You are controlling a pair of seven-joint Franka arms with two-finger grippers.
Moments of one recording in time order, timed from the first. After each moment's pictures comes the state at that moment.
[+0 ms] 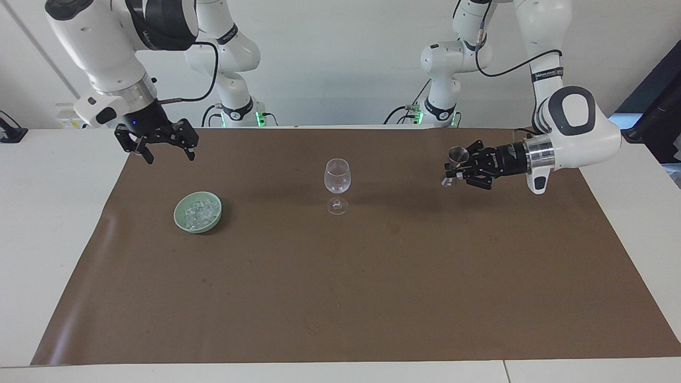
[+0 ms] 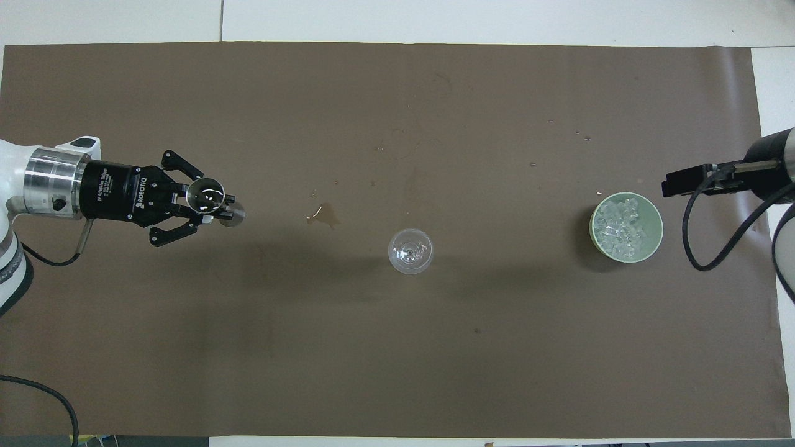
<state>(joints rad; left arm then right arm) -0.01 0.09 0.04 -1.97 -1.11 1.58 -1.11 0.00 -0.09 -0.03 -1.84 0.04 1.80 -0.07</state>
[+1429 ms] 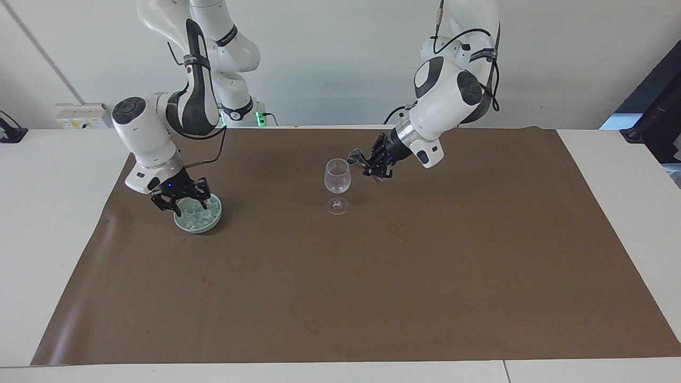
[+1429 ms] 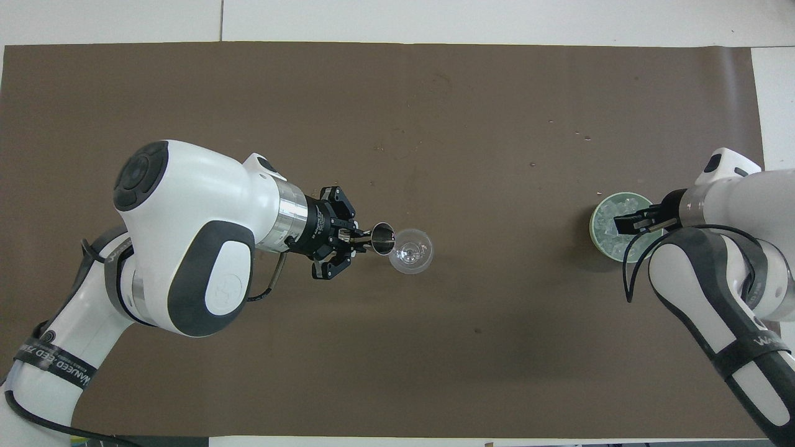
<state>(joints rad) -0.58 0.04 0.04 -1.97 -0.54 2.09 -1.72 -0.06 0.01 -0.03 -2.28 0.09 2.38 -0.43</state>
